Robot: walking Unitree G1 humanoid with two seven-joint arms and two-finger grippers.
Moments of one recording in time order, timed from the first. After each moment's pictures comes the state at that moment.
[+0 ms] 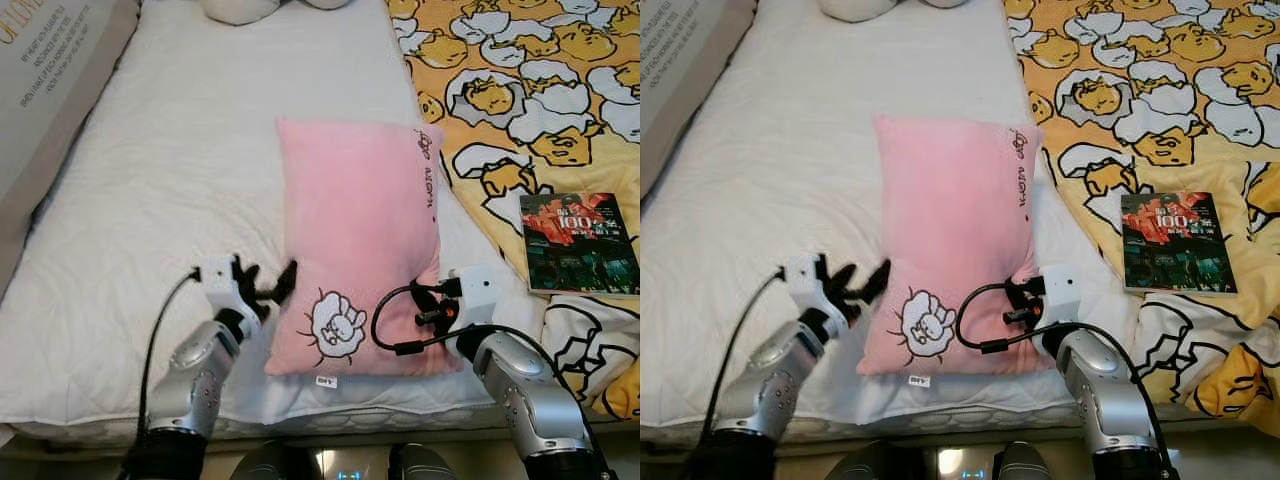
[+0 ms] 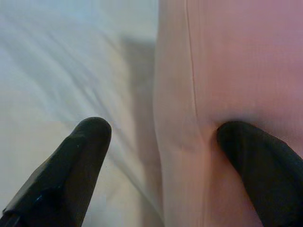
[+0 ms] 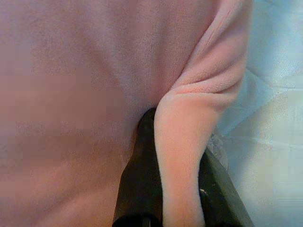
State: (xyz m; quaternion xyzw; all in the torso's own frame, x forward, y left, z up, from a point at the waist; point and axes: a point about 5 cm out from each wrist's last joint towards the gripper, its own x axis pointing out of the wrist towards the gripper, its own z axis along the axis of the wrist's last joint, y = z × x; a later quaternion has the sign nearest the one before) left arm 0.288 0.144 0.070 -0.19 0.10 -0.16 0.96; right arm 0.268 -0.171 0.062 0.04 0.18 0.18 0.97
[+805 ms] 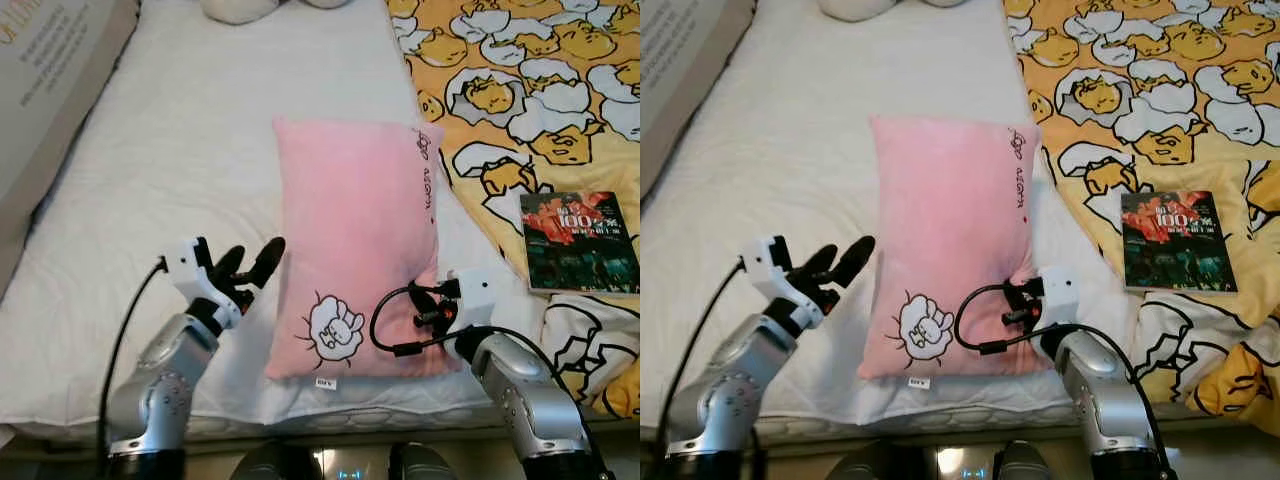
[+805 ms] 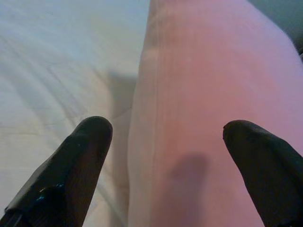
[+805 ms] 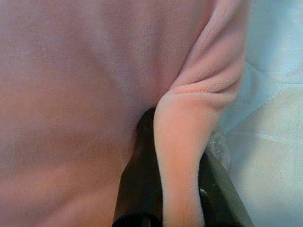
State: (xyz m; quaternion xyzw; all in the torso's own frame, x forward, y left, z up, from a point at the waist) left arm 0.270 0.158 0.107 -0.26 0.08 -0.17 0.95; right arm 0.267 -0.169 0.061 0.05 0.18 0.18 0.96
